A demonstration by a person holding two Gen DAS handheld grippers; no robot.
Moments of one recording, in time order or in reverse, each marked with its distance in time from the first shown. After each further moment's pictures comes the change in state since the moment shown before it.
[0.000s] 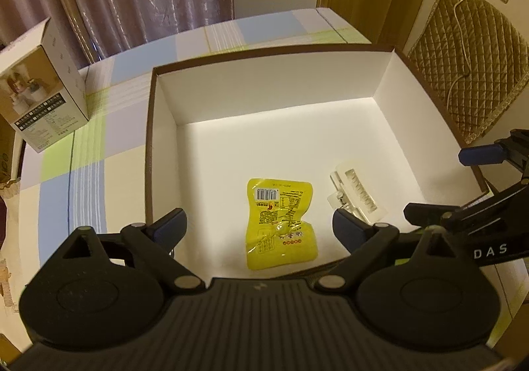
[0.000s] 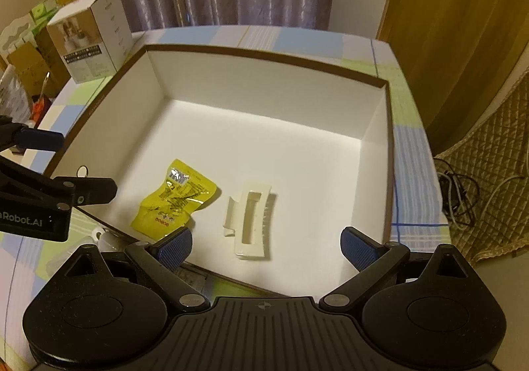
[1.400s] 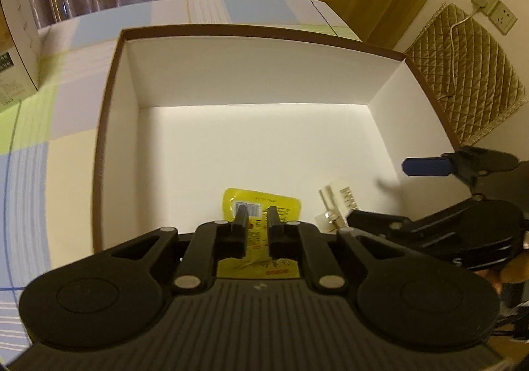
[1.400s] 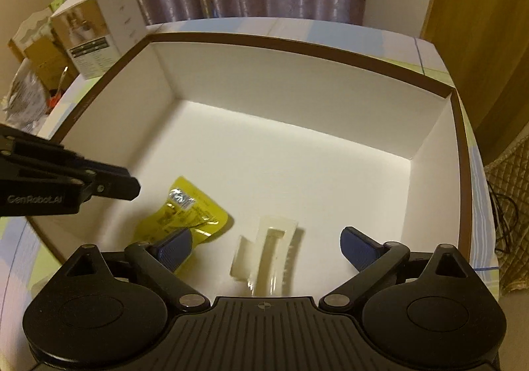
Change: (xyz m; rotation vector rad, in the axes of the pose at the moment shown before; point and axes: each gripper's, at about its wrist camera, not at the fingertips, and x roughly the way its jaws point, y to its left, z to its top) left arm 0.066 0.033 0.012 -0.113 0.051 -0.181; right arm 0.075 0.000 0.025 -0.050 0.021 0.120
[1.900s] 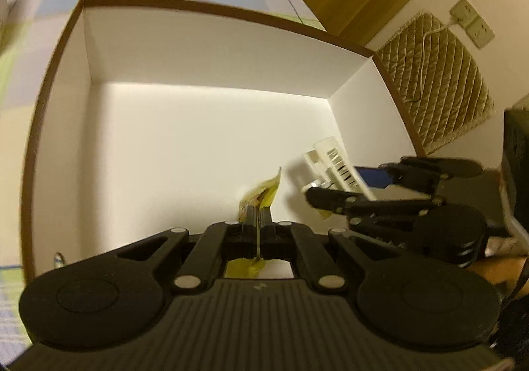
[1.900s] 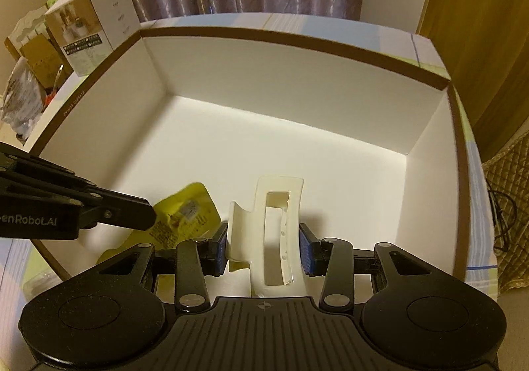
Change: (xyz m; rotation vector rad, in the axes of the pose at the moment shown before) left arm 0.020 -0.004 -0.002 -0.100 0.046 -0.185; right arm 0.012 -0.009 -0.001 0.006 0.007 -0.017
